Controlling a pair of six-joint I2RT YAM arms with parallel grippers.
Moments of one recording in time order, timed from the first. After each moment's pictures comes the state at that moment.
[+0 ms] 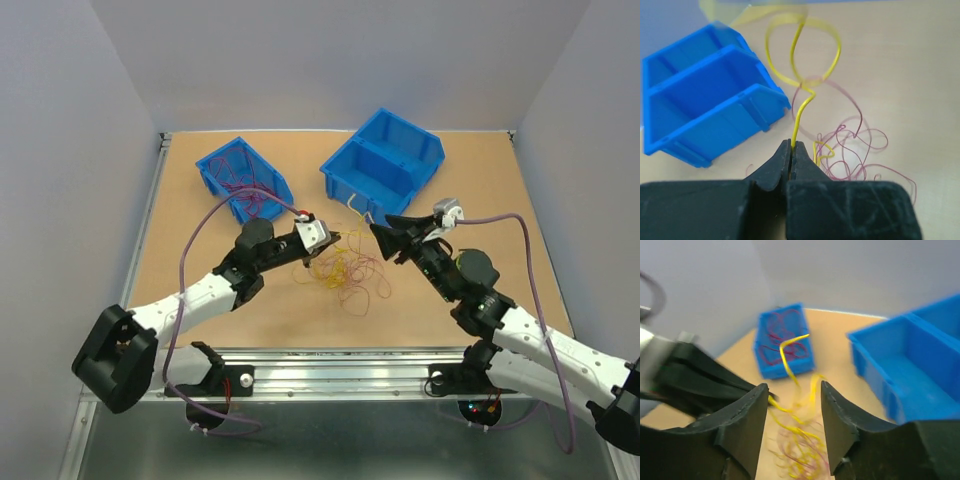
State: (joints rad) left arm -0.67 1.21 0.58 0.55 0.50 0.28; right arm 0.81 0.82 0.54 0.51 0.16 0.22
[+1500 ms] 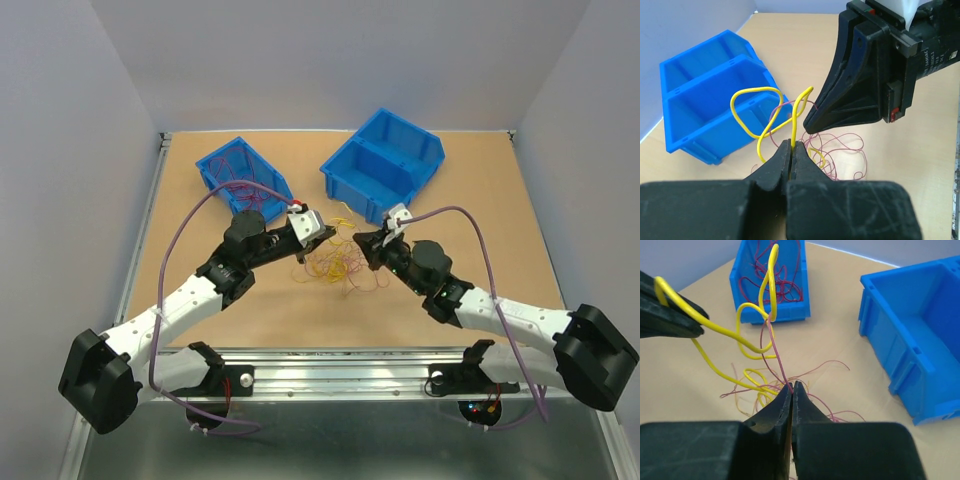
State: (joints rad) left arm -0.67 1.06 0.69 0.29 0.48 0.25; right arm 0.81 1.14 0.48 0.64 0.12 0.10
